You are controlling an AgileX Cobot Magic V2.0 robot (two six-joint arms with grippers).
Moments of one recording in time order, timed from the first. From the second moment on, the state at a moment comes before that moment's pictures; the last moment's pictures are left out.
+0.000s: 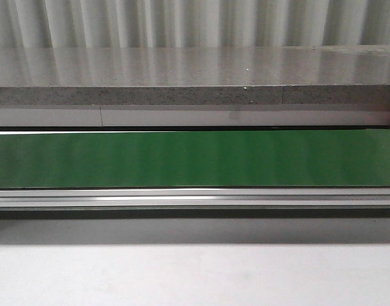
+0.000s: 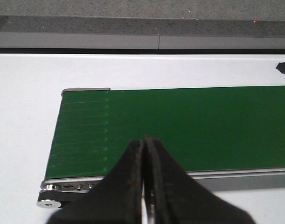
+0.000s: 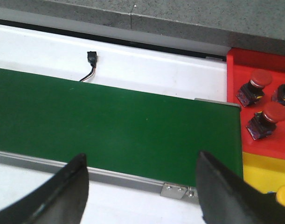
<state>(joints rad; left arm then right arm) -0.07 0.55 -0.57 -0.12 0.56 0.05 -0.02 0.63 -0.81 0.16 0.81 -0.15</state>
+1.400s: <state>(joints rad) -0.07 0.55 -0.57 -0.12 0.56 0.05 -0.02 0.31 -0.65 0.16 0.94 -0.14</state>
